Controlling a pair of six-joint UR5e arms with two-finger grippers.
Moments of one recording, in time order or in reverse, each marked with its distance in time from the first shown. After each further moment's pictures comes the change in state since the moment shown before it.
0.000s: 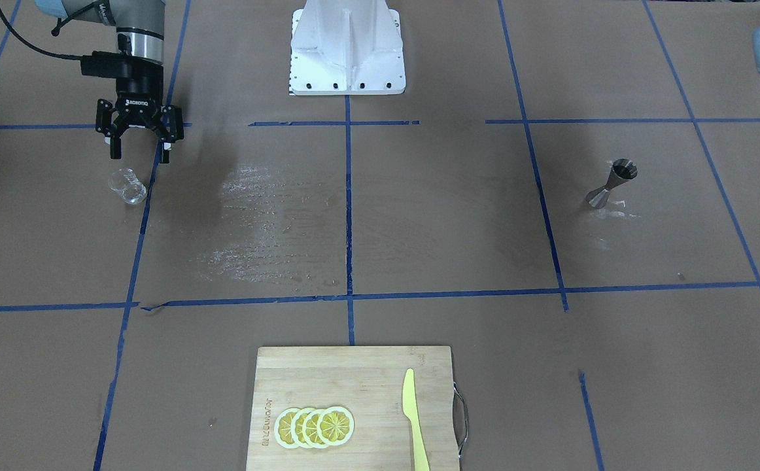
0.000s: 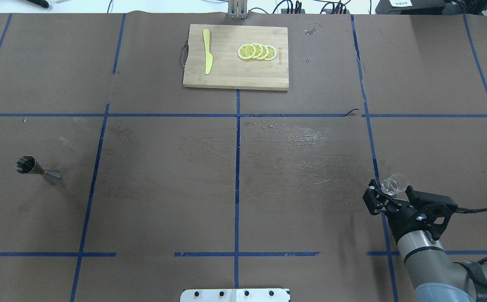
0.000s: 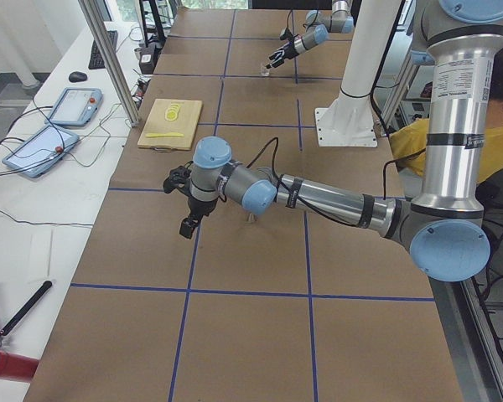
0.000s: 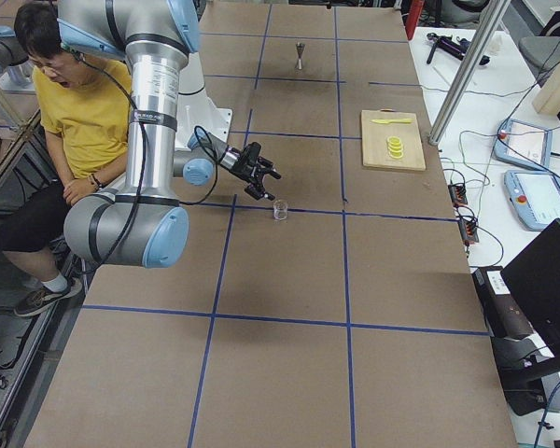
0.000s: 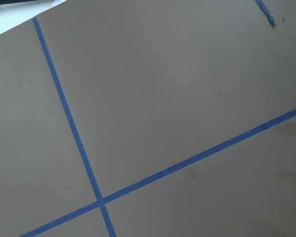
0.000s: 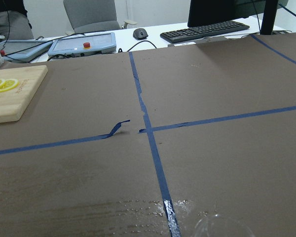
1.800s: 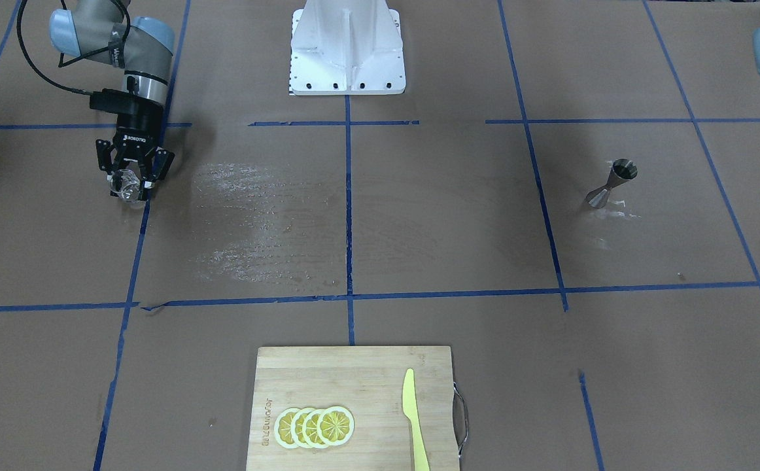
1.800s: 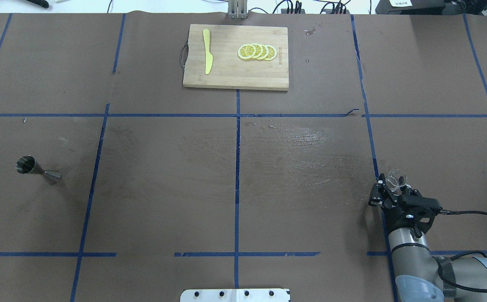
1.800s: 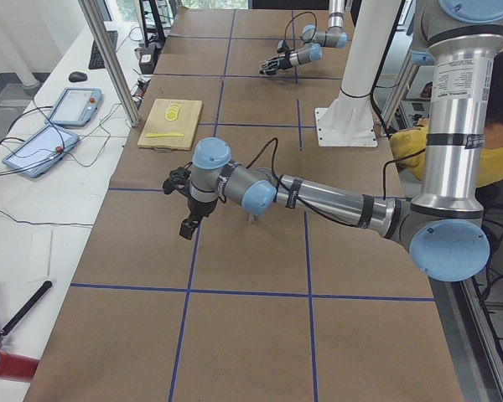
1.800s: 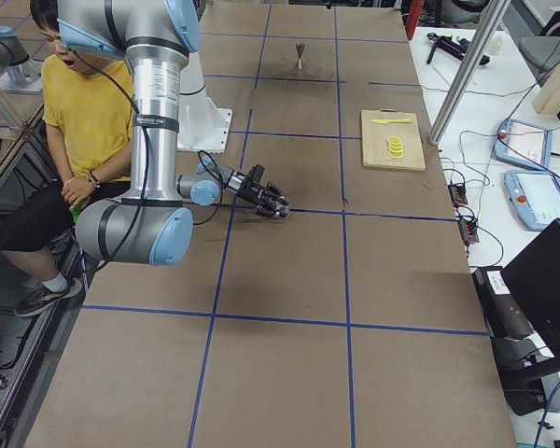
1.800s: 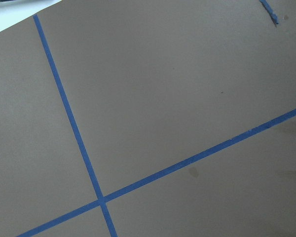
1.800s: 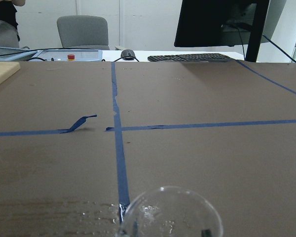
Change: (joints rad) left arm 0.000 -0.002 0.003 0.002 0.001 0.000; right arm 0.024 0.097 -0.277 0.006 -0.143 0.059
